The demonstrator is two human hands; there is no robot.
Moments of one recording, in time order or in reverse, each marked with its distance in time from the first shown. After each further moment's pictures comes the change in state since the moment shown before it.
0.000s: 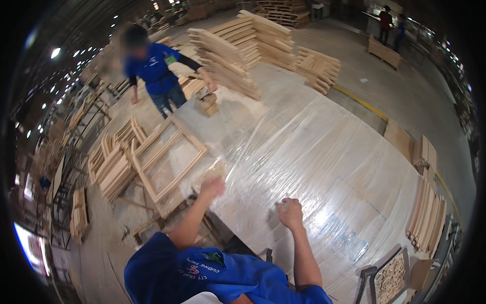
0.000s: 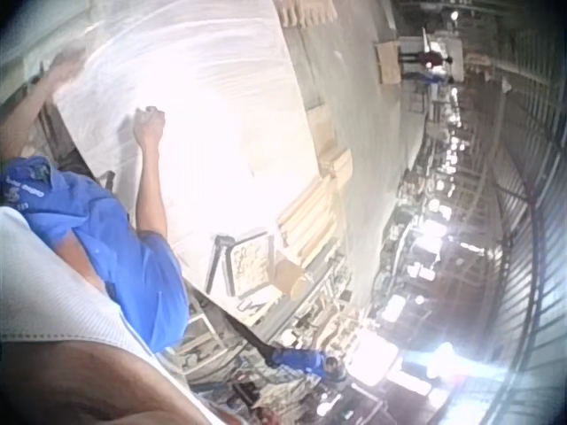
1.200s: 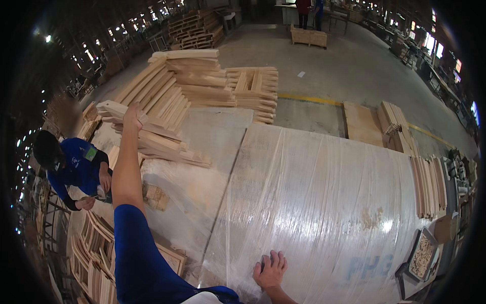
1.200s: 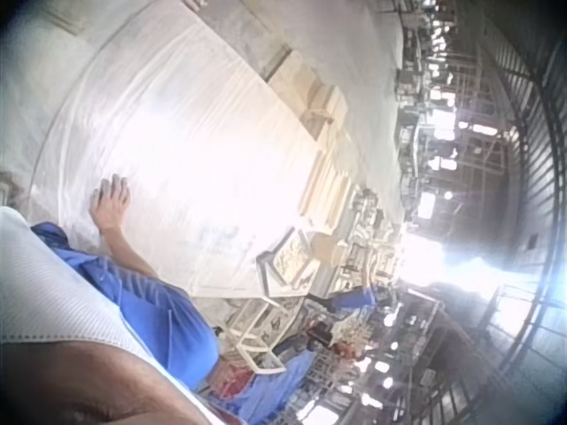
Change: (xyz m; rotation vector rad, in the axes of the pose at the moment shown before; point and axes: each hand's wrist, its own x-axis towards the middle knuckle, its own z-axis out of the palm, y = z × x) left_hand 0.560 0.531 0.197 -0.143 0.169 0.291; right_hand 0.173 -0.073 0.154 -0.318 0.449 0.264
